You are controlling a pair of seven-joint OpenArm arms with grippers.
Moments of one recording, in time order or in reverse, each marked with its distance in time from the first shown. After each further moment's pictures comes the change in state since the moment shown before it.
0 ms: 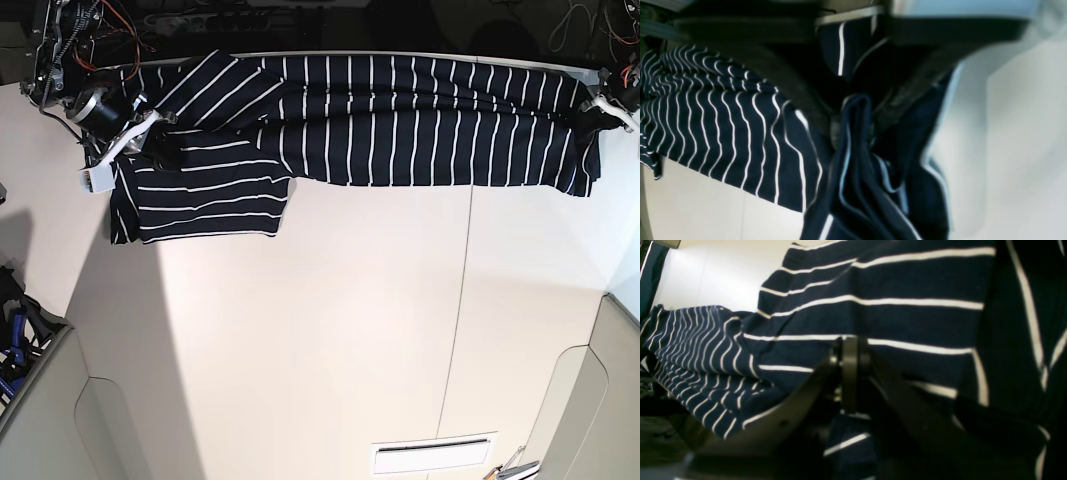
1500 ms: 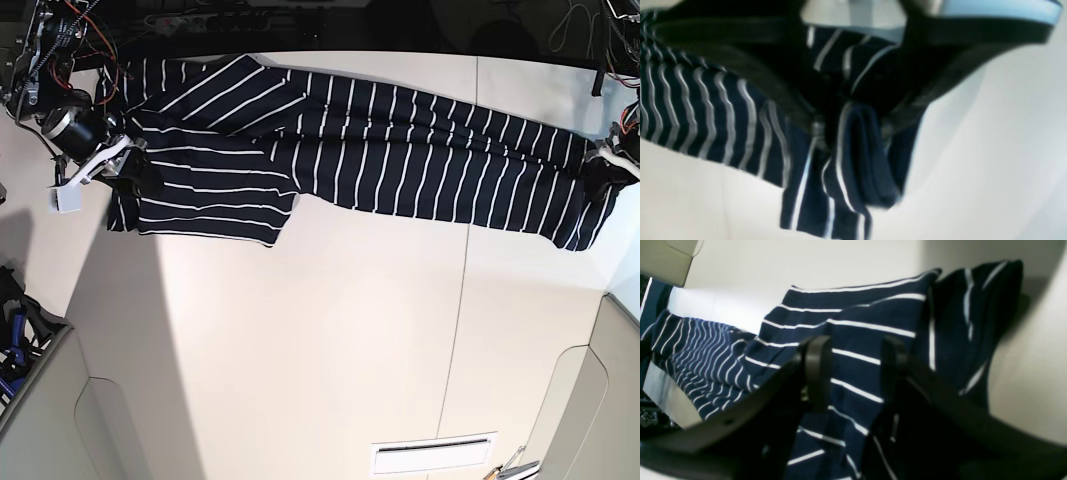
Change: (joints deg) left arm -11.9 0.1 0.2 -2.3 20.8 -0.2 -13.0; right arm 3.7 0.0 6.6 0.0 4.1 0.0 -3.1
